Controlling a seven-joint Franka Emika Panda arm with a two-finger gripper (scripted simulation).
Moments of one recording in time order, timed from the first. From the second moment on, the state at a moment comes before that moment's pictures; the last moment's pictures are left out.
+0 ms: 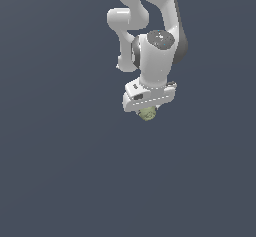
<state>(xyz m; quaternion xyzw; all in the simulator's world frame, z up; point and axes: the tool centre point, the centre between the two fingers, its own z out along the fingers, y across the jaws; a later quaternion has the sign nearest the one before) -0.031 0.079 0.180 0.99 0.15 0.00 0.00</state>
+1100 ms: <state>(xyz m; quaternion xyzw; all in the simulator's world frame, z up) -0.046 0.235 0.326 0.99 0.15 0.00 0.00</state>
